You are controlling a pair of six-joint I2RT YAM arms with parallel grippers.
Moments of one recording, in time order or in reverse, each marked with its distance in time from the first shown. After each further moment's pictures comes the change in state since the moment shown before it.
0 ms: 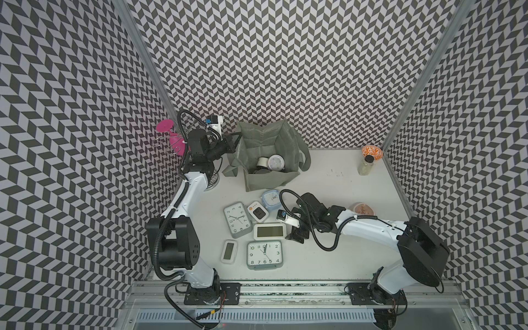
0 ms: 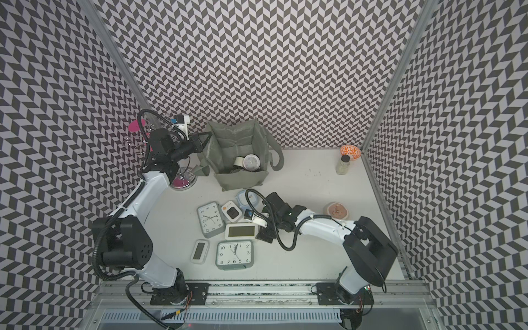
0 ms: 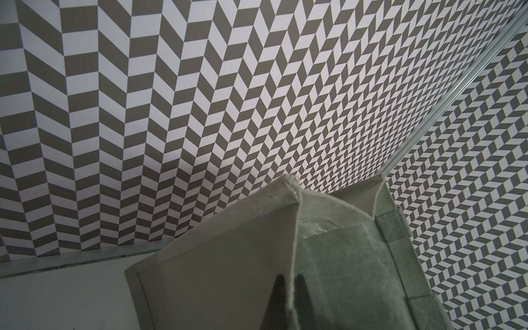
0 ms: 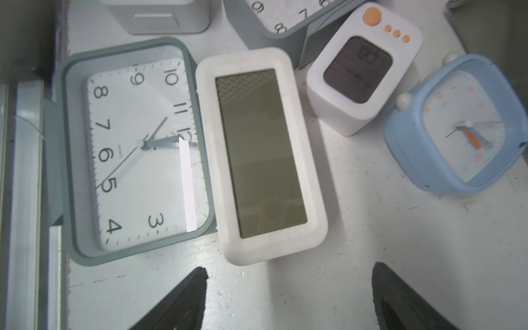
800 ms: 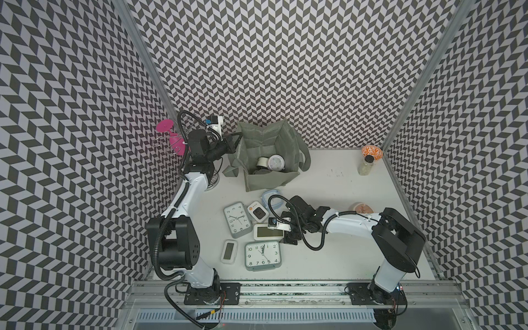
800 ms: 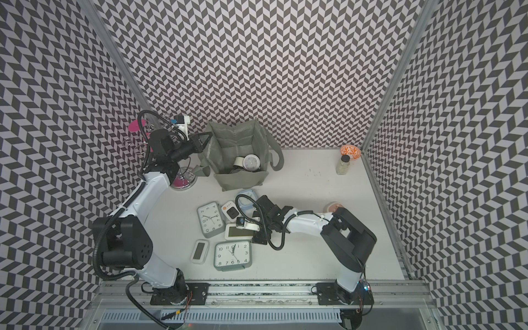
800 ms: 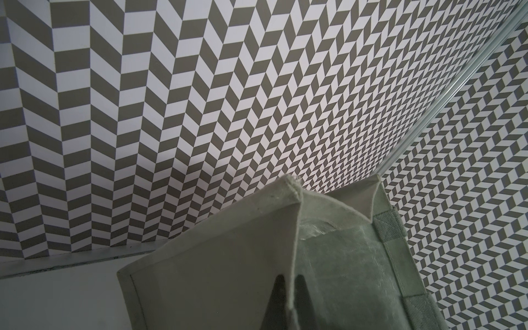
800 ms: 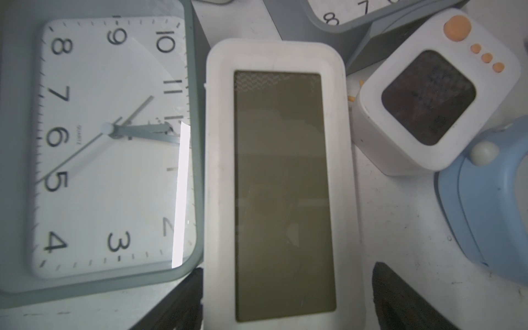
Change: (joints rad) left arm 0.000 0.000 -0.015 0.029 0.014 -0.018; right arm 0.048 0.191 0.085 0.082 -0.014 -0.107
